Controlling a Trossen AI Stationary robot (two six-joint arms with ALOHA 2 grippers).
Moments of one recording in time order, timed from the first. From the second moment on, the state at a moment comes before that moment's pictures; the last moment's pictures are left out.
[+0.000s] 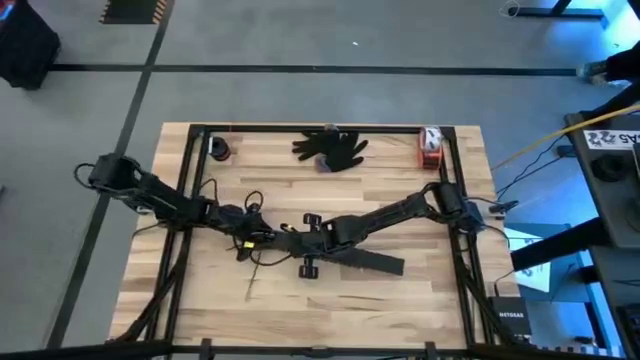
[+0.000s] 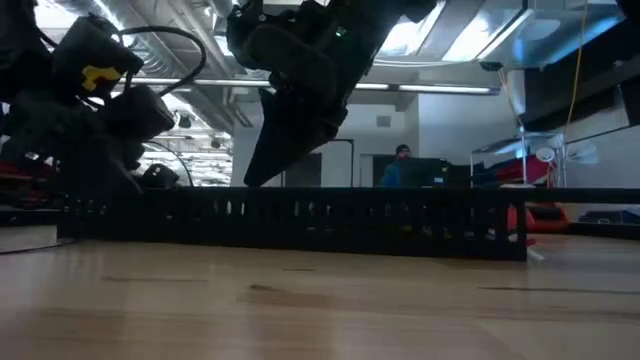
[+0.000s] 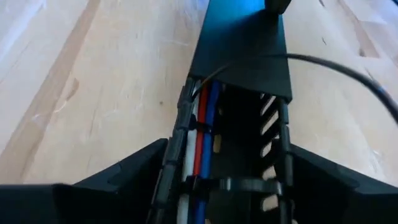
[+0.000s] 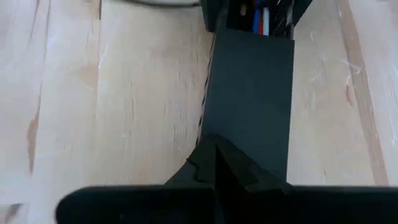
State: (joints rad) left arm -0.17 1.41 0.13 0.71 -0.01 -0.19; right arm 0.22 2.18 1.64 -0.49 0.16 0.24
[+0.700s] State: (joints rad) left arm -0.22 1.47 0.17 0.72 -0.02 -0.19; right arm 0.16 2.26 1.64 -0.17 0.13 0.22
